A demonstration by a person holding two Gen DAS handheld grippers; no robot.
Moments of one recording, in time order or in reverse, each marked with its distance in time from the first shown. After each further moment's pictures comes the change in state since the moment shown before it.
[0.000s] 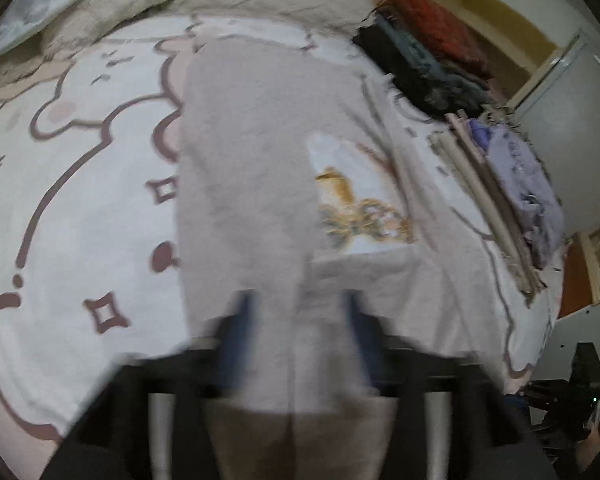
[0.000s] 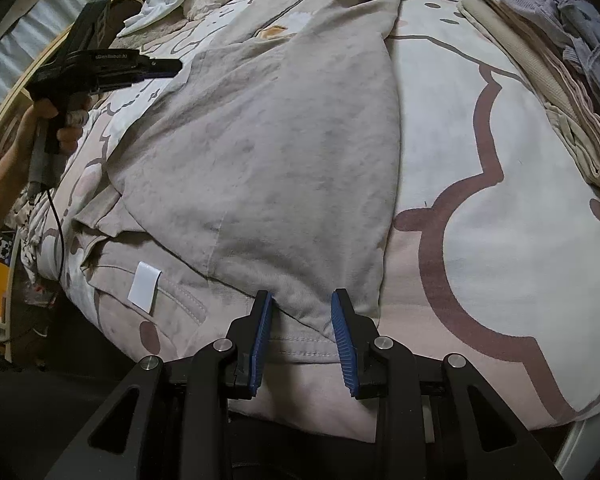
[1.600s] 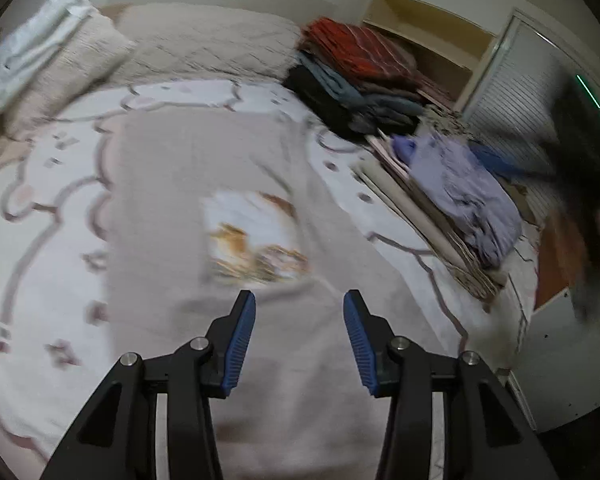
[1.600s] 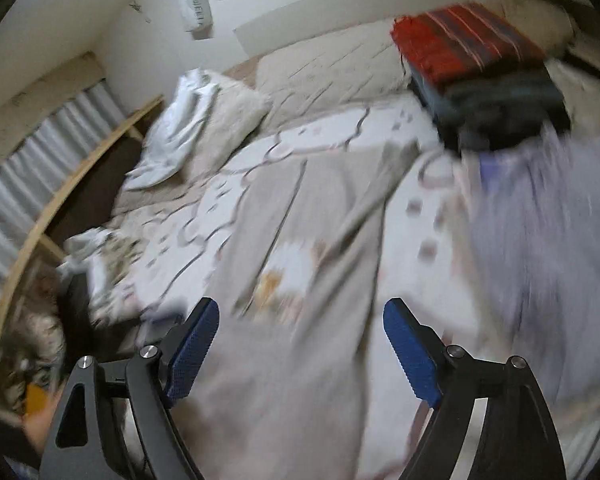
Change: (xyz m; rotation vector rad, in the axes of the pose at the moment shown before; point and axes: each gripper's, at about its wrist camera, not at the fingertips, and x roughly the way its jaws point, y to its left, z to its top) left arm -0.011 -0.080 -0.004 0.139 -0.130 -0.068; right arm -0.113 -0.045 0.224 0.120 -0.390 0.014
